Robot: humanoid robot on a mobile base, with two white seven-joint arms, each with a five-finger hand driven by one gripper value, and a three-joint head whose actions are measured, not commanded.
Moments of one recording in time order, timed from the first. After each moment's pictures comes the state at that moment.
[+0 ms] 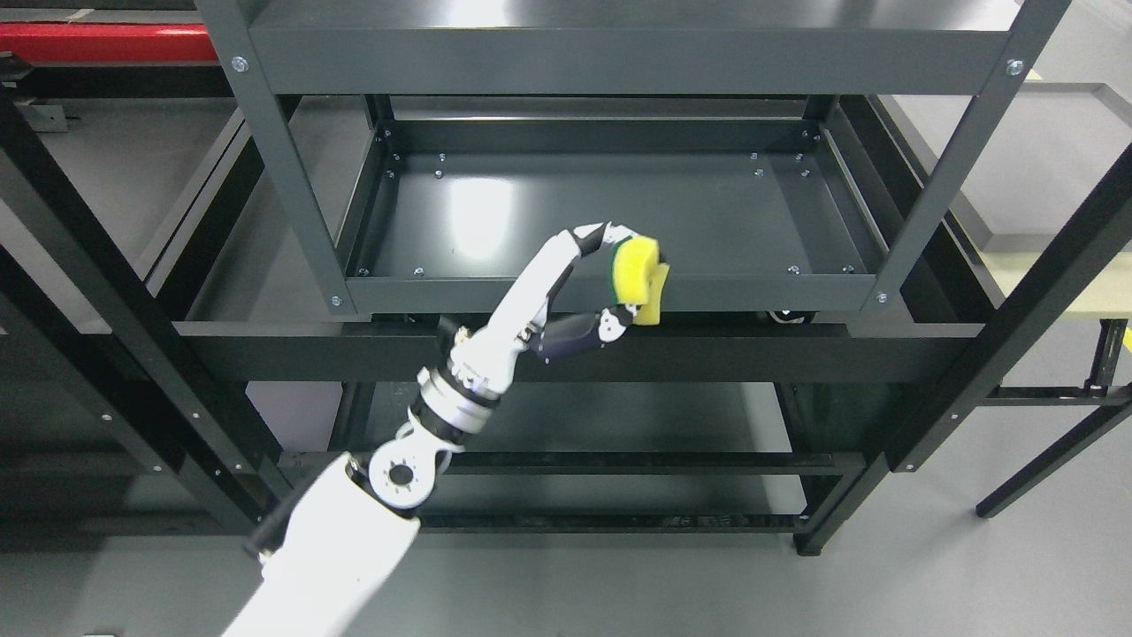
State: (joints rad) left arm -0.57 0.11 -0.56 -1.30 0.03 -0.63 0.05; right arm -0.08 0.00 -0.21 0.00 -0.12 0.00 -0.08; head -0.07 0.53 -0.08
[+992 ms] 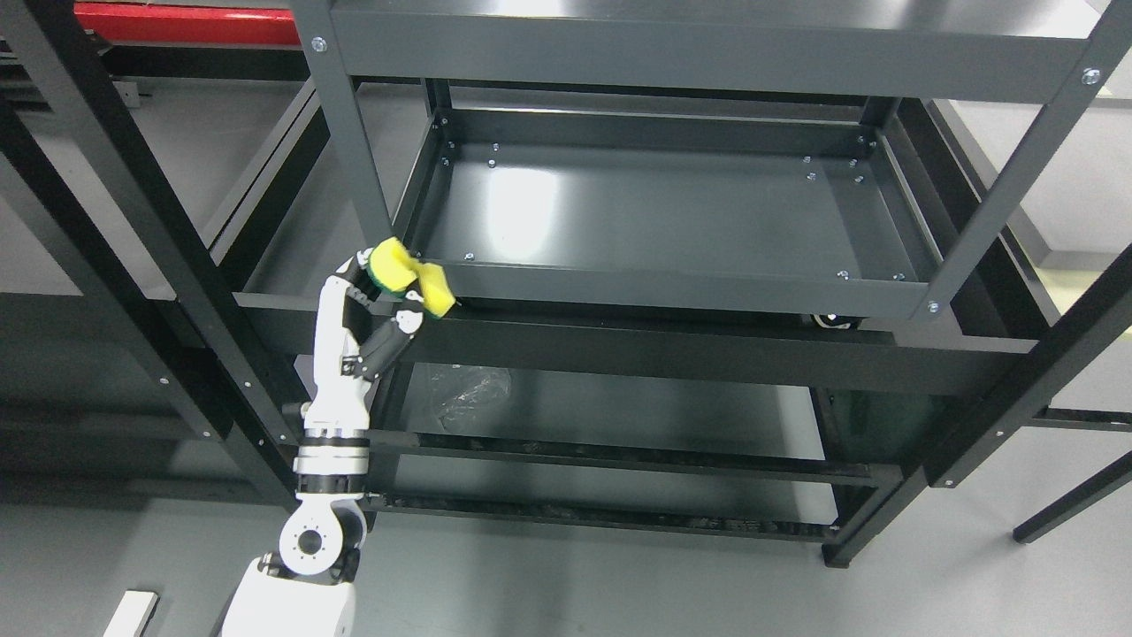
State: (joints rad) left arm -0.32 0.02 -0.08 -1.34 0.06 -0.52 0.11; right arm -0.08 0.00 -0.21 0.00 -0.12 0.00 -0.07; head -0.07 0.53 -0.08
